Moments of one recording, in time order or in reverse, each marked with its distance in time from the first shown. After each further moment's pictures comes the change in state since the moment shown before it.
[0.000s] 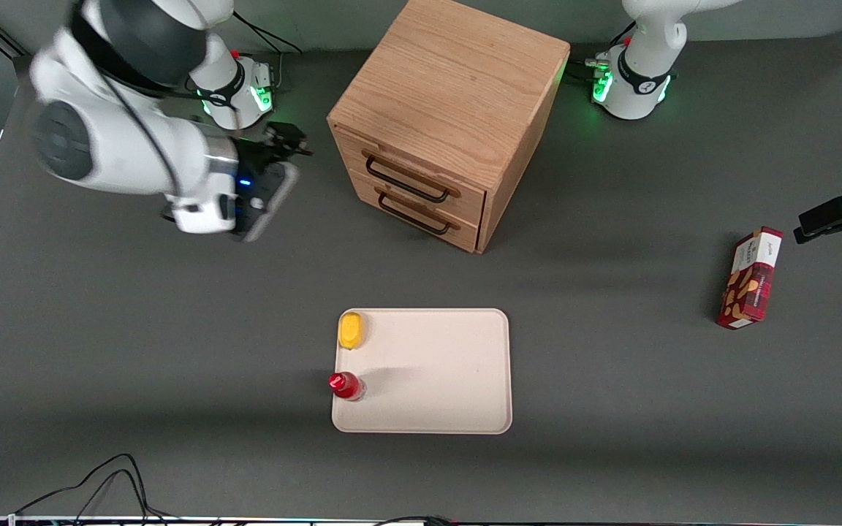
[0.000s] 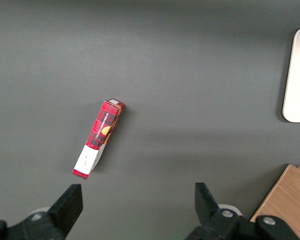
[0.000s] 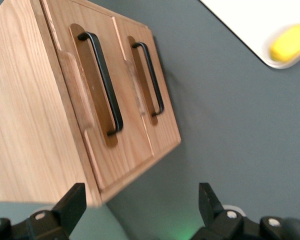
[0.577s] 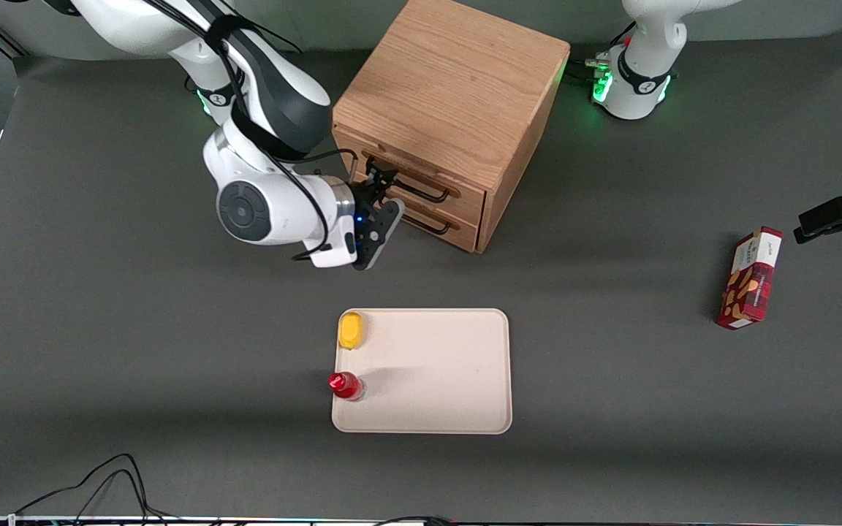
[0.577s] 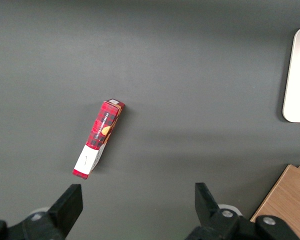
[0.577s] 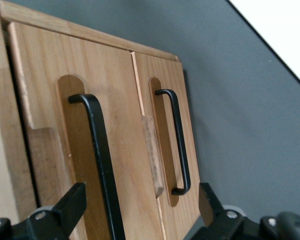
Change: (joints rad) arm 0.048 0.230 0.140 -0.001 -0.007 0.259 -0.001
